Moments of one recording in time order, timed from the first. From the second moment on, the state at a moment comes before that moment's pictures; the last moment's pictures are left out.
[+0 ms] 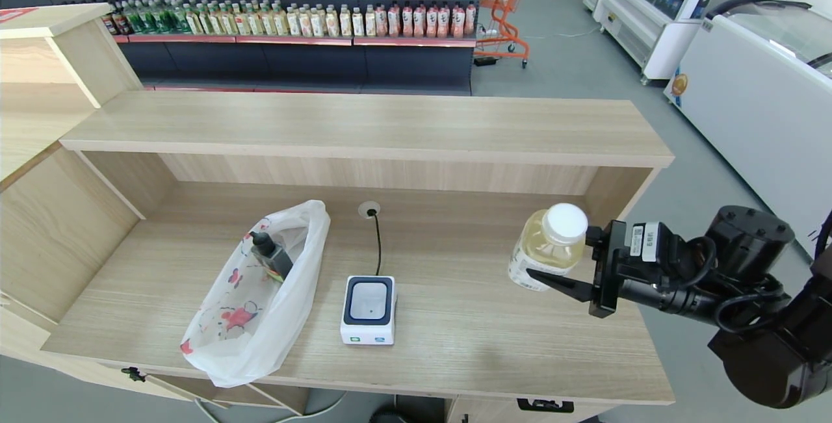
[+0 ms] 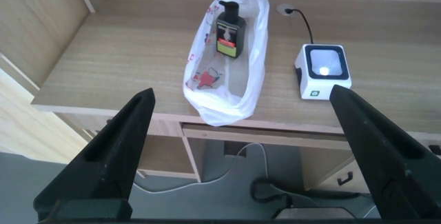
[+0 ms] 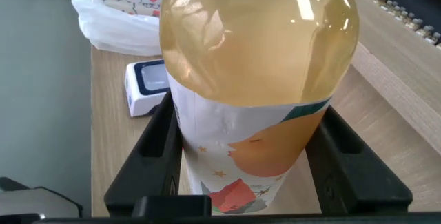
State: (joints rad) left arm 0.00 0.00 0.00 0.00 0.00 0.00; right arm 0.22 1.95 -0.46 -1.57 0.92 -0.59
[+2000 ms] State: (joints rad) left arm 0.00 0.00 0.00 0.00 0.00 0.01; right arm 0.00 1.96 -0.43 -1.57 1.06 -0.77
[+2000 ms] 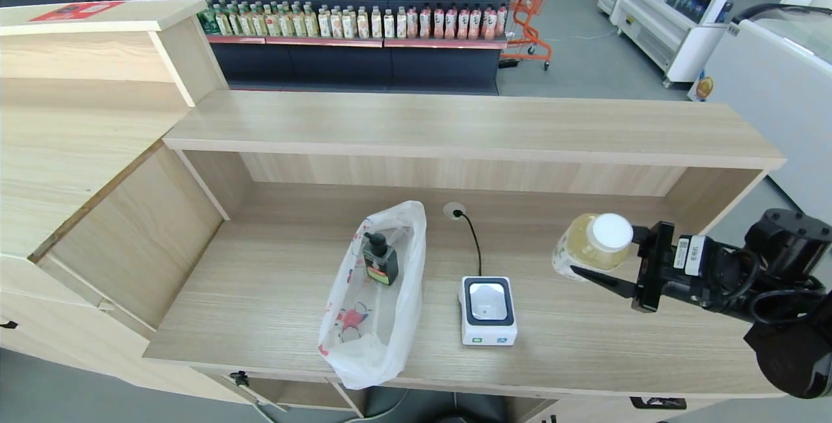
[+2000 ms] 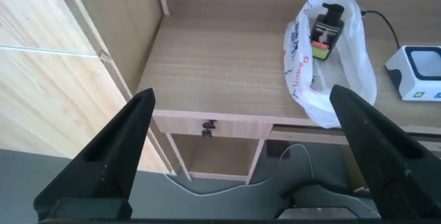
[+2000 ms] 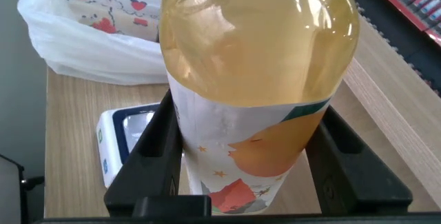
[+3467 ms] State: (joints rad) left arm 0.00 0.00 0.00 0.00 0.00 0.00; right arm 0.01 2.39 -0.79 -1.57 1.32 -0.89
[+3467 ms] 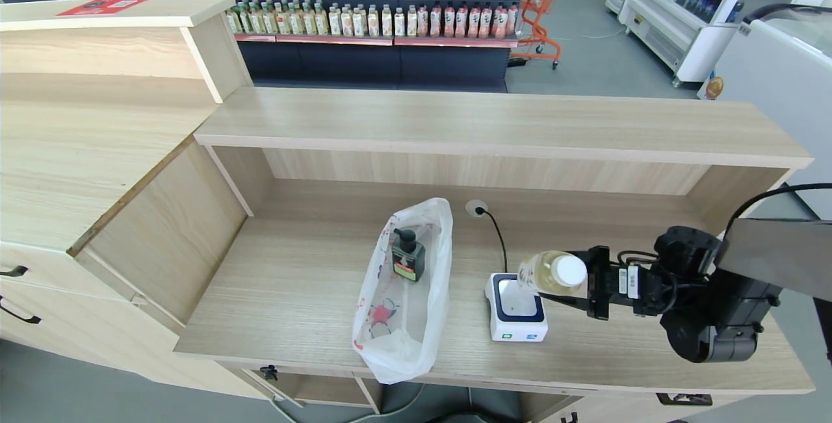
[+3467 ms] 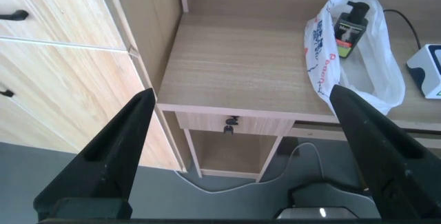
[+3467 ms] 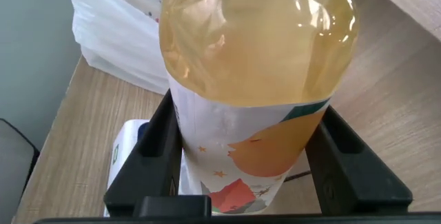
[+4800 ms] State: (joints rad) left arm 0.00 0.00 0.00 0.00 0.00 0.00; right arm 0.05 2.39 -0.92 -1.57 1.31 -0.67
